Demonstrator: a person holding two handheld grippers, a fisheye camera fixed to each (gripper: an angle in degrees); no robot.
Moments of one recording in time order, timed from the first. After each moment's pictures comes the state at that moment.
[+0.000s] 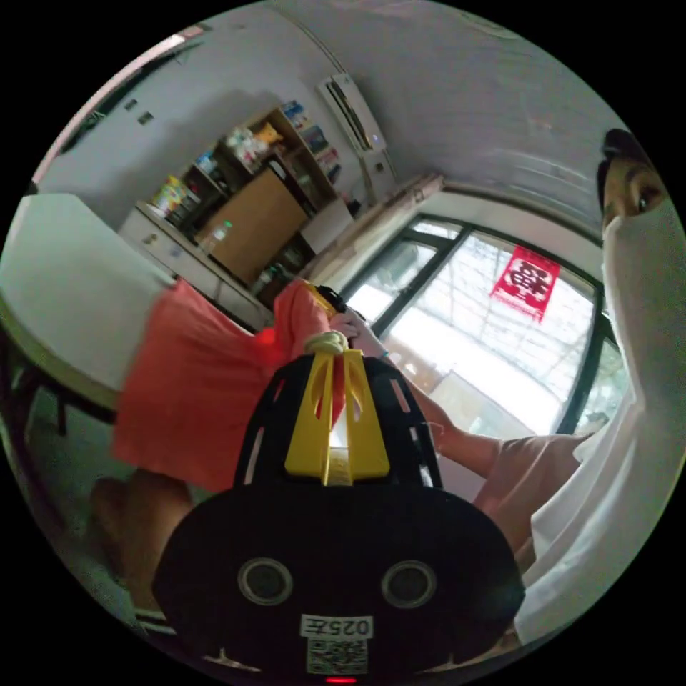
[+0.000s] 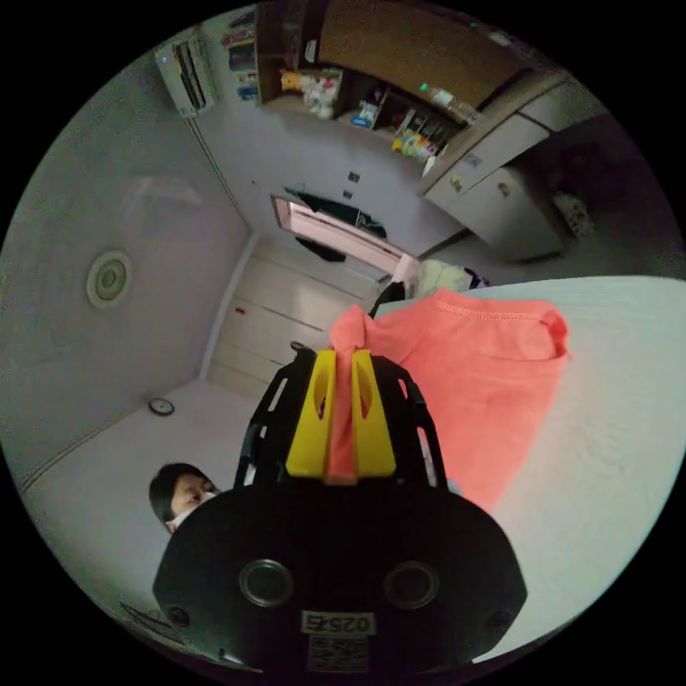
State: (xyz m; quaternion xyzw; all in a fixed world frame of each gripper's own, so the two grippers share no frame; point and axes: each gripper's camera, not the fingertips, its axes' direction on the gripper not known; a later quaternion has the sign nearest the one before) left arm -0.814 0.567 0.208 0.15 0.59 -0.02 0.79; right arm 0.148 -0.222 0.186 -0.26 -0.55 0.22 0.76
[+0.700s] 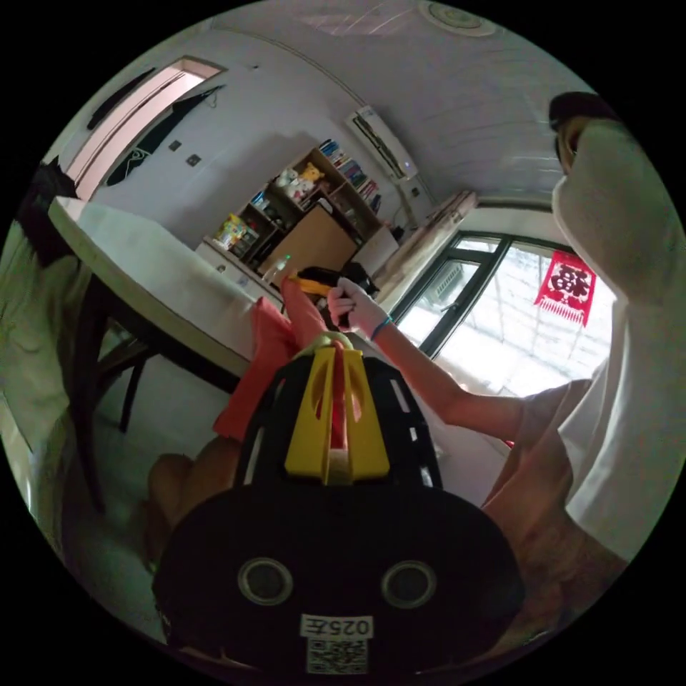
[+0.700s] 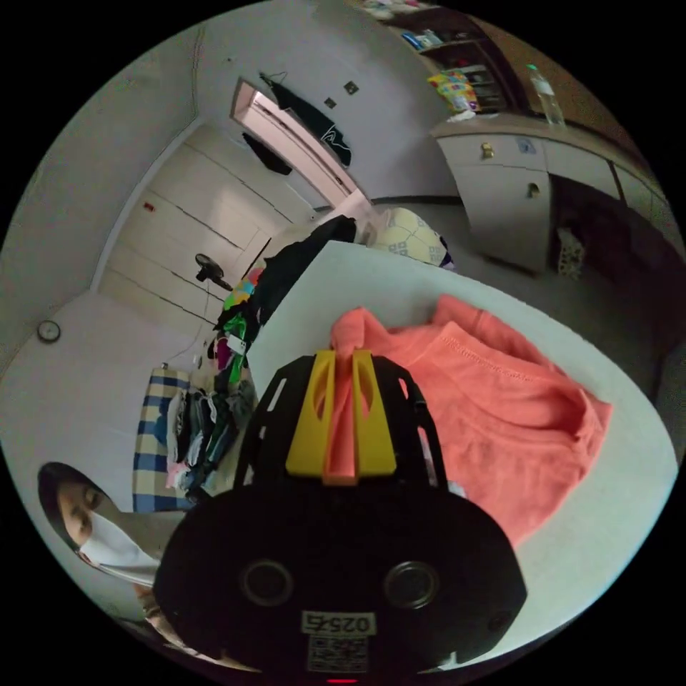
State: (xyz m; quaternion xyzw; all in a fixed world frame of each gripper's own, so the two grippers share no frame) left arm -0.801 0.575 0.167 0.20 0.51 -0.04 0.84; right arm -0.099 -0.252 0.241 -0.35 -0.42 -0.01 0.84
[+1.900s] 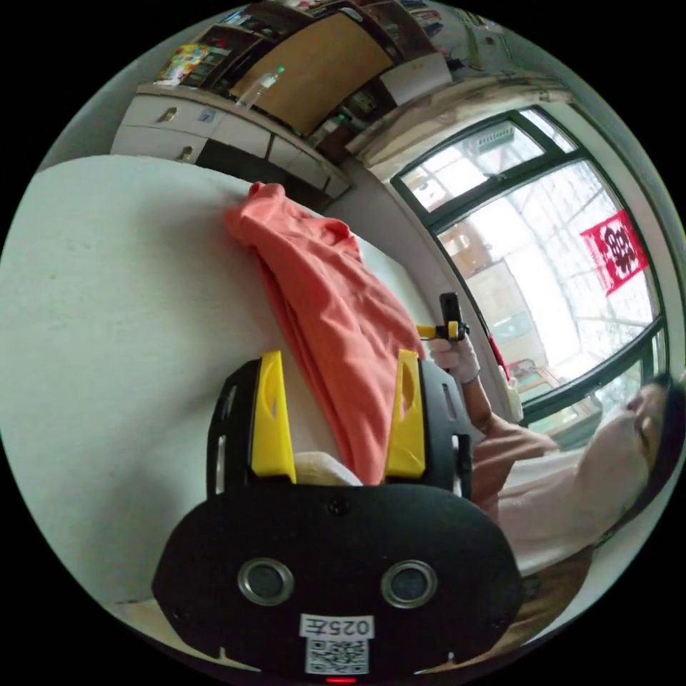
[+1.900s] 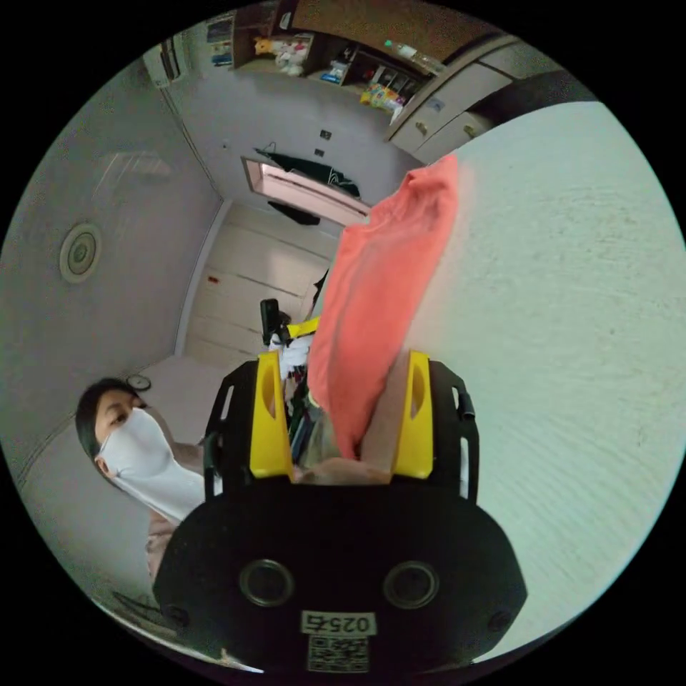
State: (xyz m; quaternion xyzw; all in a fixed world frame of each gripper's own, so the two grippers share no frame) left arm -0.725 0.281 0.196 -0.19 0.53 0.17 0.81; right arm 0.145 -0.053 0.100 -0.31 -0.53 0.18 0.76
